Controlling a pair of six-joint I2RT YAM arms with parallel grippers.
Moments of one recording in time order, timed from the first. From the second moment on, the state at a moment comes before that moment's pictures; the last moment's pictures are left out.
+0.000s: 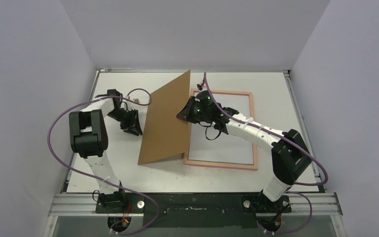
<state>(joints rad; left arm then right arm) 0.08 1.96 1.30 -0.87 0.51 0.12 0.74 1.65 1.19 -0.08 -0.12 0.92</state>
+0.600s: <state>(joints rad) 0.27 1.59 1.99 -1.29 0.80 0.11 1.15 1.67 1.75 -0.45 0.52 0.42</state>
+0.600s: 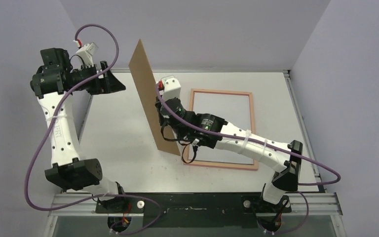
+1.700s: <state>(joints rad) 0.12 1.23 1.67 -1.01 0.76 -0.20 1.45 2.05 1.87 -0.02 1.39 0.09</state>
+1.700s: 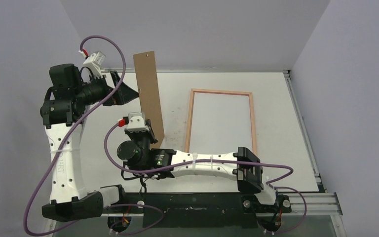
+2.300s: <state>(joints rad) 0.21 1.19 1.79 -0.87 0.85 -0.29 1.47 2.02 1.76 0.14 1.42 0.08</state>
